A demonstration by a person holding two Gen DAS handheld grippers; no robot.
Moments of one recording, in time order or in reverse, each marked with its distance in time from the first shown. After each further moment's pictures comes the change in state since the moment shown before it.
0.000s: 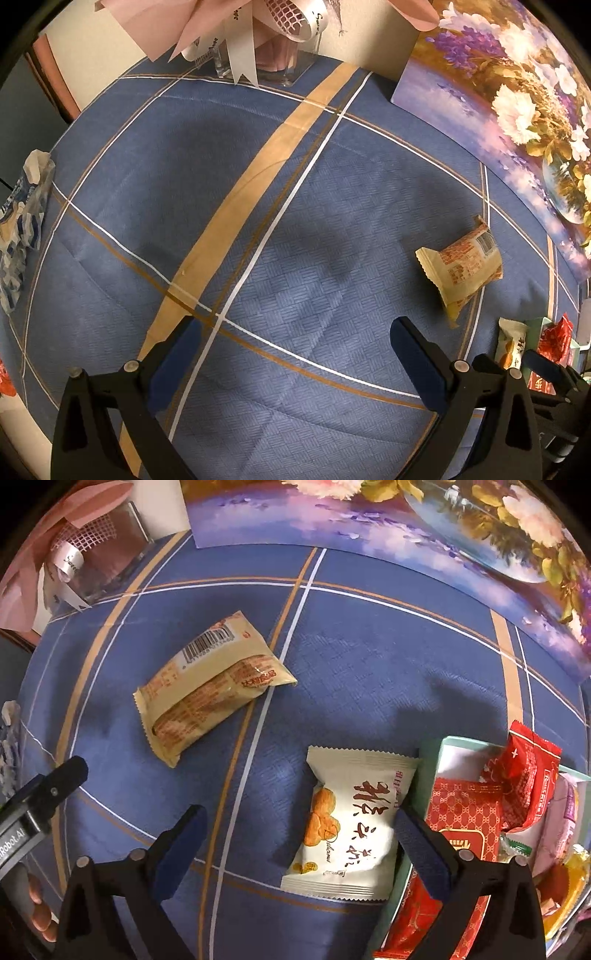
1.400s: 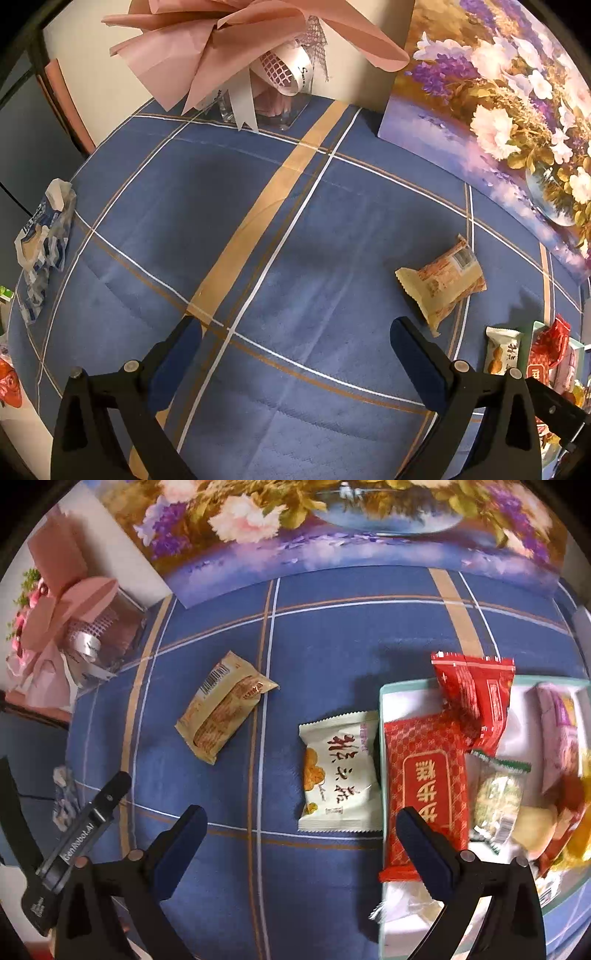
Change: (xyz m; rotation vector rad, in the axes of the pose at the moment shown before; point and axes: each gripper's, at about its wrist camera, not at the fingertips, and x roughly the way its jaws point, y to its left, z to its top) left arm -0.037 -0.011 -0.007 0.031 -0.140 0.048; right arm -0.068 -0.049 -0.045 0.251 -0.044 0.173
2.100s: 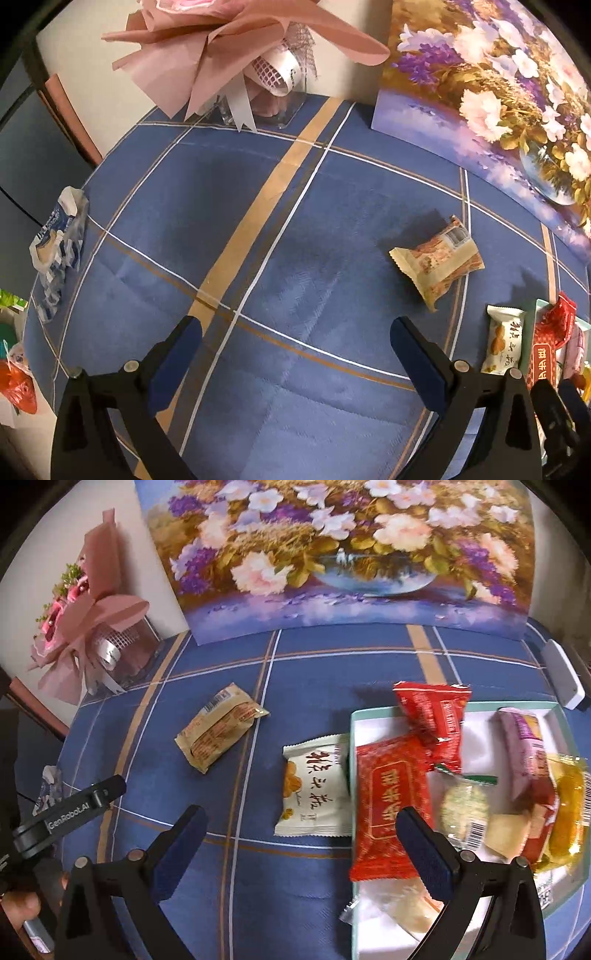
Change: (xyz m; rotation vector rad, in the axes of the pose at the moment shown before) left arm -0.014 -0.007 -0.012 0.047 0.009 0.050; right arm -0.023 -0.005 -0.044 -0.062 -0.280 -0.045
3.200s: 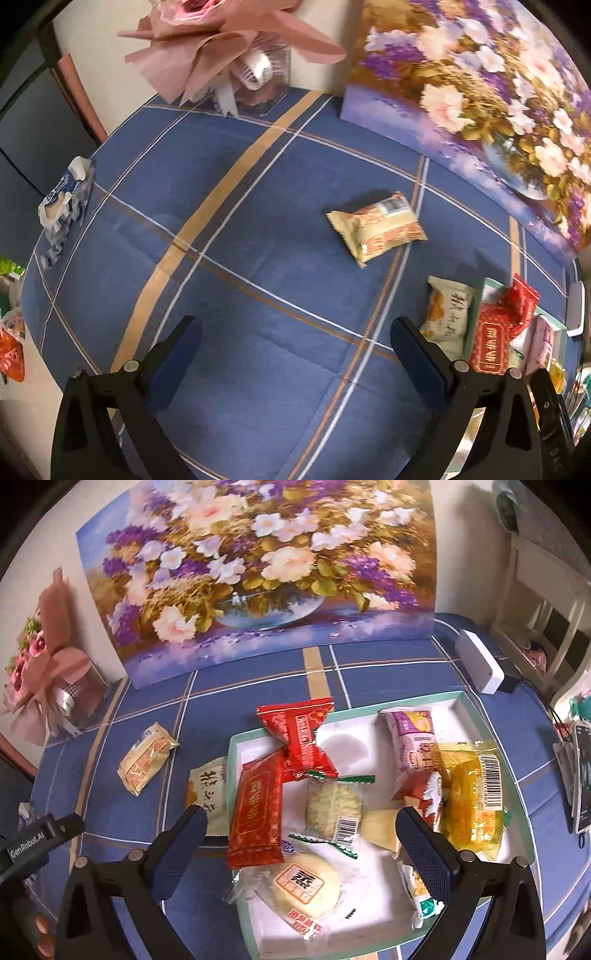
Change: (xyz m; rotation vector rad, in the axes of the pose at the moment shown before) left arm -0.049 -0.047 -0.036 -0.077 0.037 -0.007; right arm -0.054 -0.081 -0.012 0.108 -0.107 -0.148
